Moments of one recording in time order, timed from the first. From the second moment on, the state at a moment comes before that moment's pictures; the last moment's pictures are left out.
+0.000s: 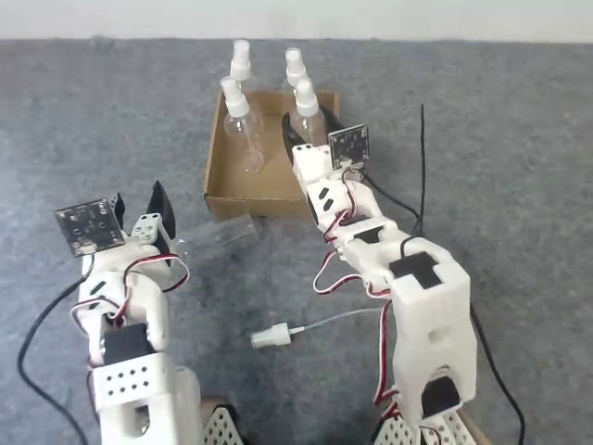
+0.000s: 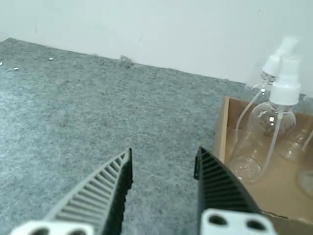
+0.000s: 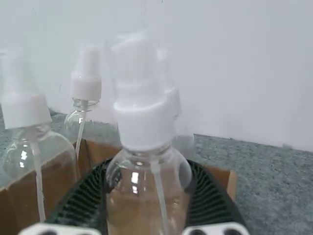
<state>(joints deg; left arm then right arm) -20.4 -73.8 85.7 22.0 8.5 -24.2 34.0 26.1 -51.0 -3.5</state>
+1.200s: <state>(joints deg) -20.4 -73.8 85.7 22.0 8.5 -24.2 38.7 22.6 -52.0 -2.0</state>
